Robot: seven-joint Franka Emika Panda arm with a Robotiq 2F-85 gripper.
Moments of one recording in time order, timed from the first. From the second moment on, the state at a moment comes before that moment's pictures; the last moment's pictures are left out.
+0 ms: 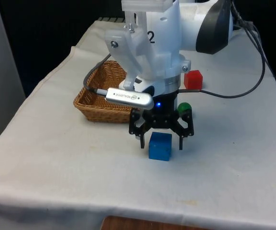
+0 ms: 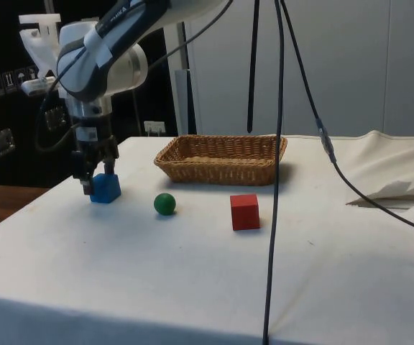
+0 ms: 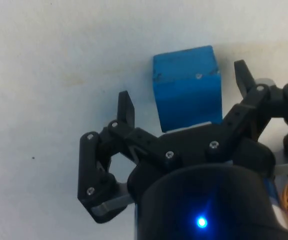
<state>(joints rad) 0.17 1.01 -0.30 -1.20 0.35 2.24 -0.24</state>
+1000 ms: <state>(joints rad) 0.18 0.97 -0.33 -1.20 0.35 2.18 -0.24</state>
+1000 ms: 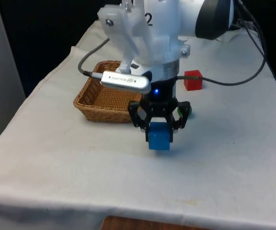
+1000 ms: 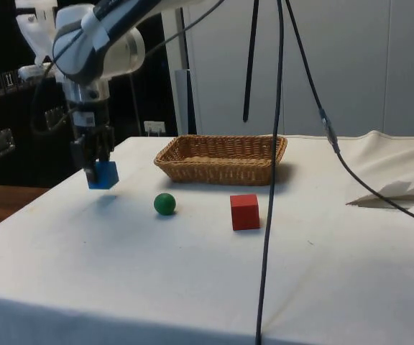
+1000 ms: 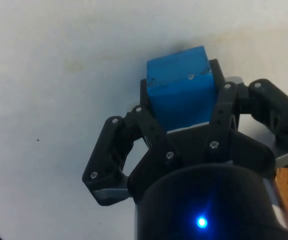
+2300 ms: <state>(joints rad) 0.20 0.68 -0.38 -1.43 0.35 2.12 -0.32</state>
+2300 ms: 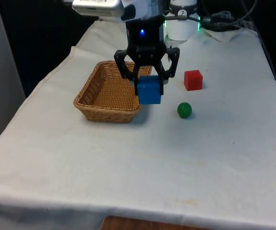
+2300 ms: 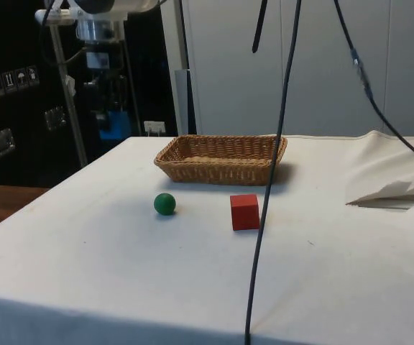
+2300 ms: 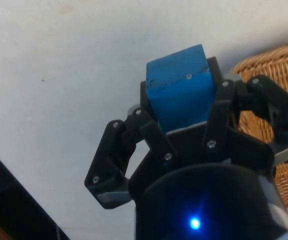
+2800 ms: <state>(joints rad) 0.20 0.59 -0.39 -1.53 0.34 2.16 -0.35</state>
